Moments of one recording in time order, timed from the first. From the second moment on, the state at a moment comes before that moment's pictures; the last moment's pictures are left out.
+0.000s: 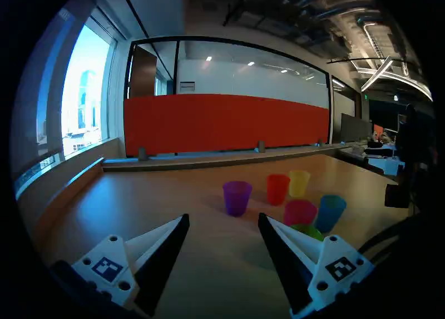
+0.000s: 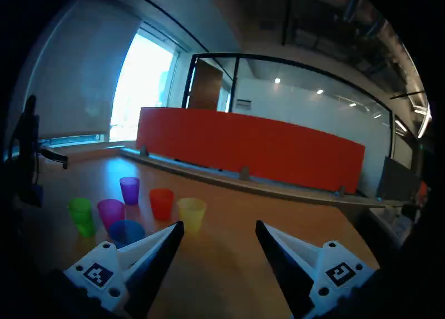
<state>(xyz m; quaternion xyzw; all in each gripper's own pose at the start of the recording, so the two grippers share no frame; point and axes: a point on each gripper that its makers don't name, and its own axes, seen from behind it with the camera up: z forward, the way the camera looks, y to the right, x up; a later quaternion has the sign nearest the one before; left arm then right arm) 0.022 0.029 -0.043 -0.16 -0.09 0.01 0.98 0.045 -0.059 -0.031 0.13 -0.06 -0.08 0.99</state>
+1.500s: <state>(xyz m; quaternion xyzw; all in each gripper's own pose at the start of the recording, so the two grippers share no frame) 0.058 0.020 -0.032 -0.04 0.03 -0.03 1.00 0.088 -0.026 -0.019 0.01 0.02 0.01 1.00</state>
